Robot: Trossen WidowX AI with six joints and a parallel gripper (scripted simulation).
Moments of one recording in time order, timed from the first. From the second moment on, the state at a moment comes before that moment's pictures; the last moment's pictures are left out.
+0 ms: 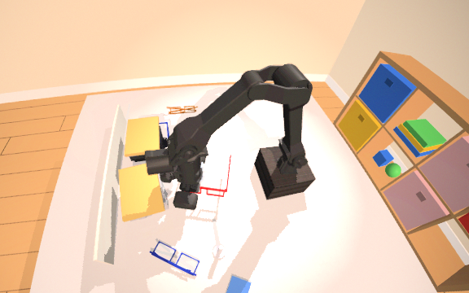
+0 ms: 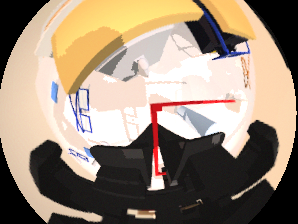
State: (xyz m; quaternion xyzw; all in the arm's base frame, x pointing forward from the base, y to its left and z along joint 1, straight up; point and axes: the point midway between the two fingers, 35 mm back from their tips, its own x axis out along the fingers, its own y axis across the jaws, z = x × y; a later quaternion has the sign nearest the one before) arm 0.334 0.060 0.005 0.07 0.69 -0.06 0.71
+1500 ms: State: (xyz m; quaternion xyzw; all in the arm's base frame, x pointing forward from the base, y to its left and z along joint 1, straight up) arm 0.331 0.058 -0.042 0.06 0.69 -0.06 0.71
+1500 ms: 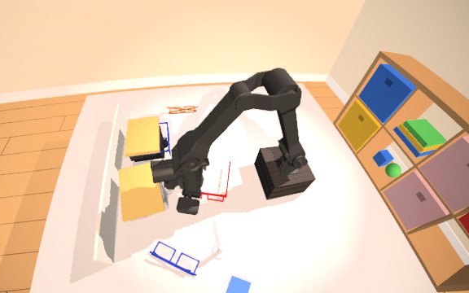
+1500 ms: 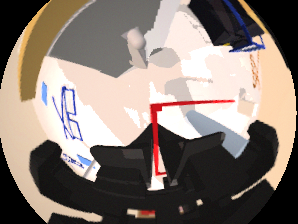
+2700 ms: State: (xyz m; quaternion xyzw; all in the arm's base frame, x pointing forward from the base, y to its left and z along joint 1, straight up) arm 0.325 0.051 -0.008 0.06 0.70 -0.07 0.71
